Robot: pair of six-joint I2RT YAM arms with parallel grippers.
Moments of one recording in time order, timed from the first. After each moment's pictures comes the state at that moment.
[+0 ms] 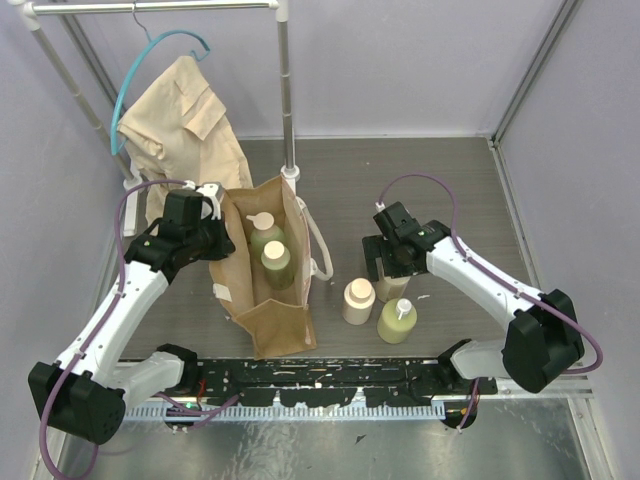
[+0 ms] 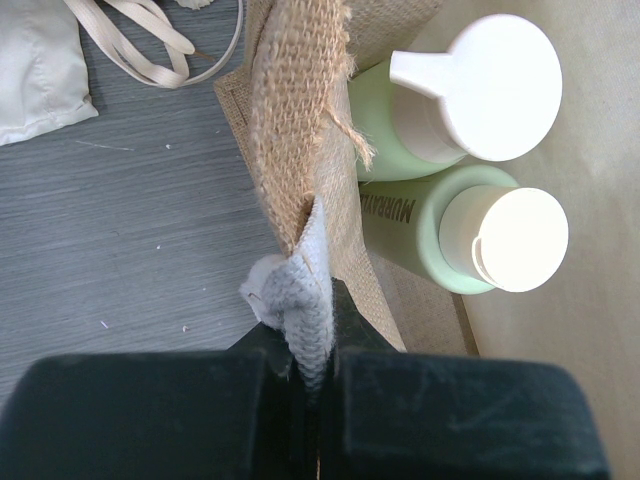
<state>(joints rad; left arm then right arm) -0.32 1.06 0.96 -0.69 0.07 -0.25 0.55 1.32 0.96 -0.82 0.16 0.37</state>
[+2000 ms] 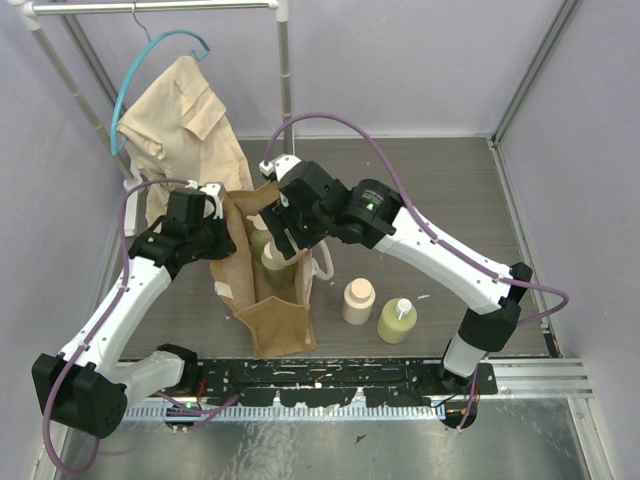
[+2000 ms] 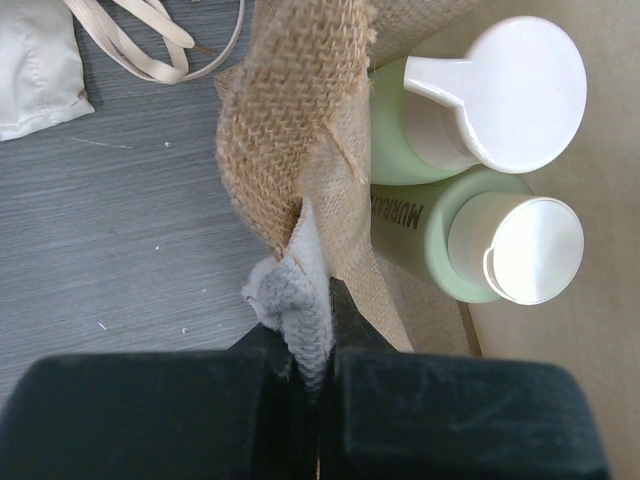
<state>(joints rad) -0.32 1.09 0.96 -0.68 0.07 -0.25 1.06 1.67 1.97 -1.09 0.19 0.29</state>
